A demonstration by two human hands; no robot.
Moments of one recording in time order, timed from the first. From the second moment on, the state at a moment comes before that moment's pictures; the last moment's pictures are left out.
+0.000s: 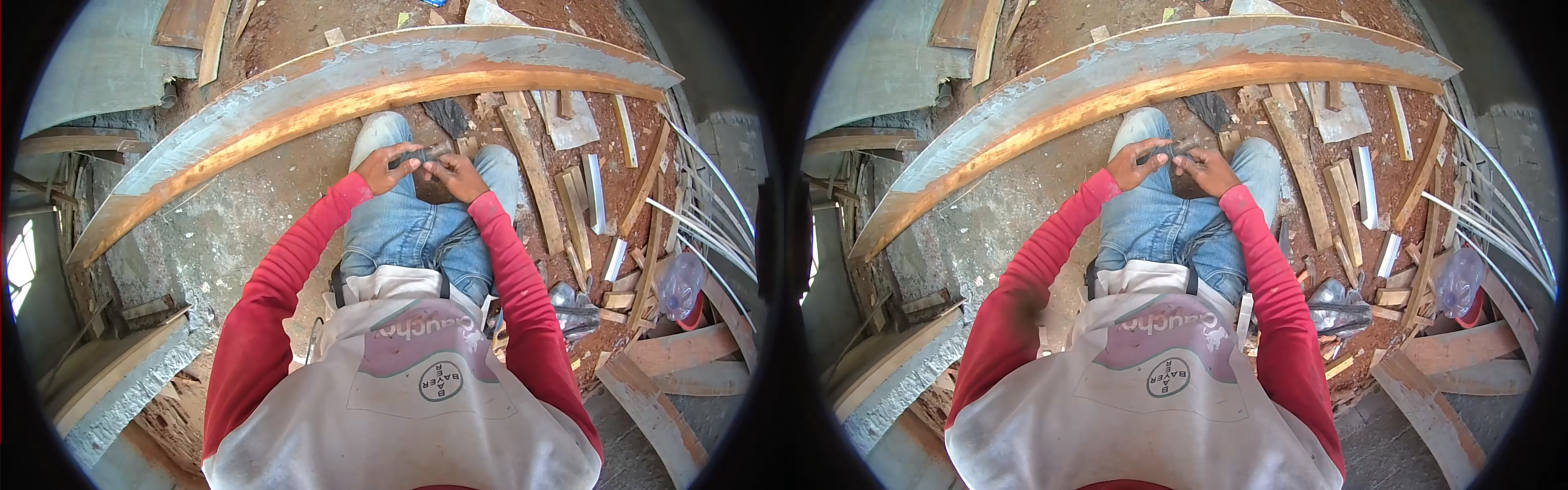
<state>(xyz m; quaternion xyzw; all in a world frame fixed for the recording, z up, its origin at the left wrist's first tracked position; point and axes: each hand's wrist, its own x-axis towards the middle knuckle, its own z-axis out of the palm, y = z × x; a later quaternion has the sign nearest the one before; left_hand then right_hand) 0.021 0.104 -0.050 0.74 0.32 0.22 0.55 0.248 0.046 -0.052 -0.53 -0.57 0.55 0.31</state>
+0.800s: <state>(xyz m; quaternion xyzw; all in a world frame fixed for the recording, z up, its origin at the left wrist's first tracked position) 0.054 0.098 -0.033 0.74 0.57 0.01 0.36 0.223 -0.001 0.111 -0.60 -0.56 0.47 0.31</state>
